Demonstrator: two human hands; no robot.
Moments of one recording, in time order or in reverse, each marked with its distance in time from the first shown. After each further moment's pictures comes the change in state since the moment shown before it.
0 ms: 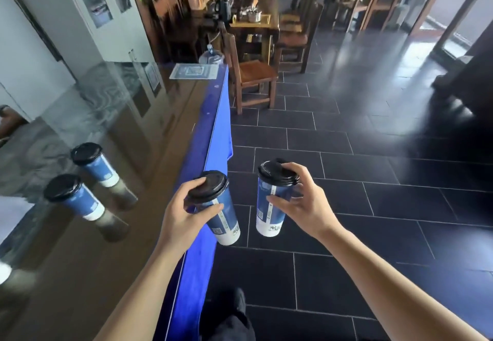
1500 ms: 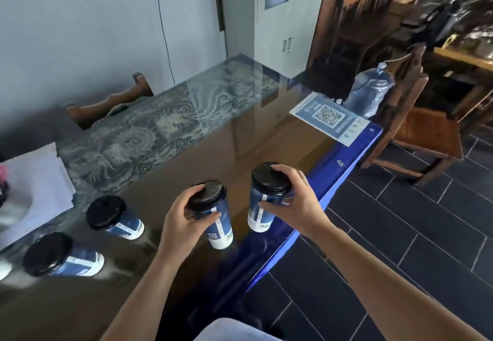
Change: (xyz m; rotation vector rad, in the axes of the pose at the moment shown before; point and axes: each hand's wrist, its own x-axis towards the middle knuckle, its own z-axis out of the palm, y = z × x) left_hand 0.409 -0.097 -0.064 0.155 0.709 -0.271; right_hand 0.600 0.058 0.210 0.052 -0.733 -0.275
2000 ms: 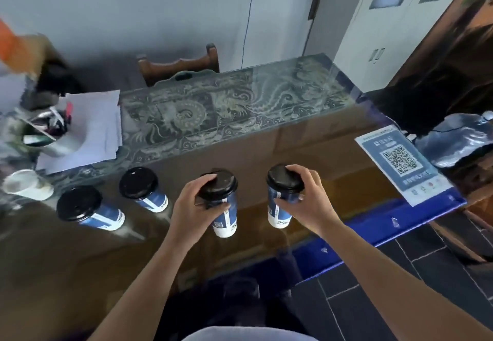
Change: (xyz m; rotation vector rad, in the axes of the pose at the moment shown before) left_hand 0.045 -0.043 -0.018 0.059 0.283 -0.111; right_hand 0.131 0.018 0.037 -0.217 -0.350 -0.039
